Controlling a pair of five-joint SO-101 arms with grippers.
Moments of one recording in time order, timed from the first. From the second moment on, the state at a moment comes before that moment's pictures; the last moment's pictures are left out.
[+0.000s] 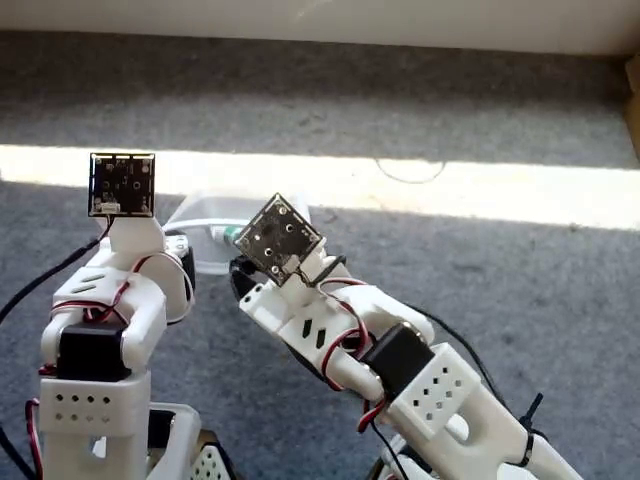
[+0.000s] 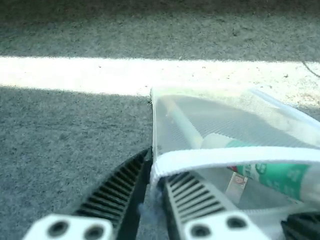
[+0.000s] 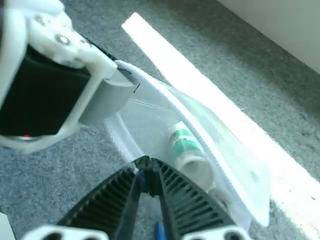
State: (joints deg) left arm -5.6 -63.1 45.8 67.8 7.8; right arm -48.1 -50.5 45.6 41.9 10.0
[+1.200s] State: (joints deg) left arm -5.7 -63.0 45.8 67.8 7.9; right arm -36.2 -62.3 45.6 54.2 5.3
